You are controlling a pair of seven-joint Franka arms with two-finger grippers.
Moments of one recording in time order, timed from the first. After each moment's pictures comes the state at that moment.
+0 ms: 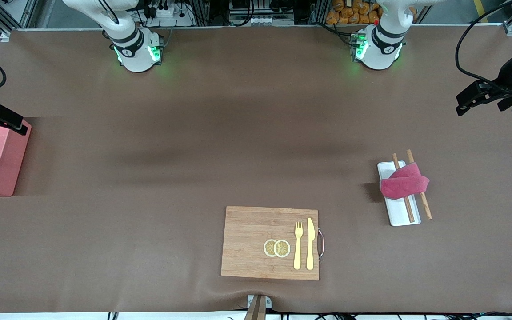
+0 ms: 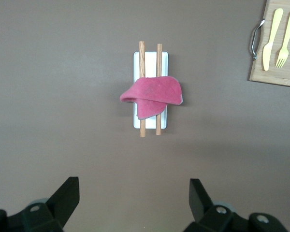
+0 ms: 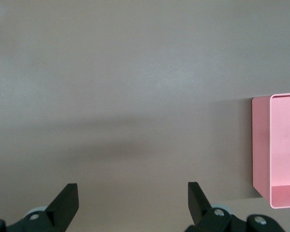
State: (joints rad) left arm 0.03 -0.07 -0.11 -1.62 0.04 1.57 -0.16; right arm 0.00 0.04 -0.09 -1.54 0.00 1.60 -0.05
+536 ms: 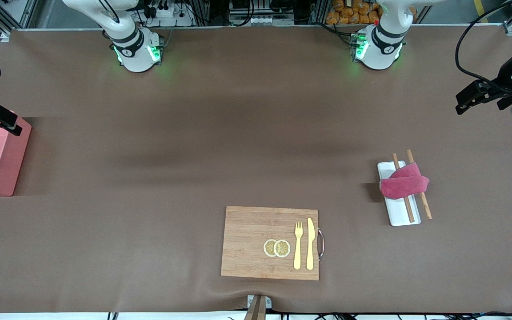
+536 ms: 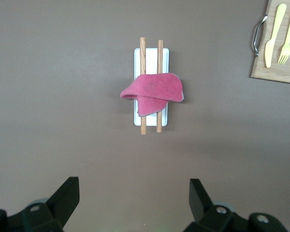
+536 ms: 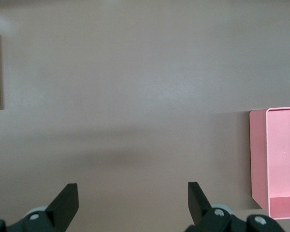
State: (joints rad) left arm 0.03 -0.06 -0.10 -1.62 0.04 1.56 -0.16; right arm 0.01 0.04 -0.09 -1.51 0.00 1.62 -0.05
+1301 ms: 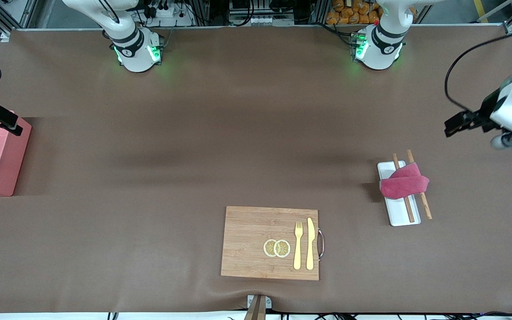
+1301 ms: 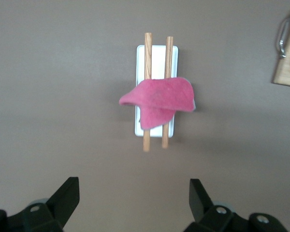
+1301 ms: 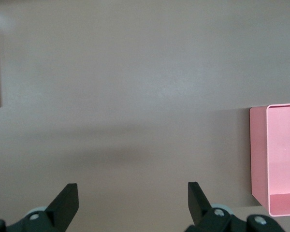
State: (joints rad) left arm 0.07 0.01 -0.10 -1.81 0.04 1.80 -0.16; right arm 0.01 0.04 -0.10 -1.51 0.00 1.61 -0.05
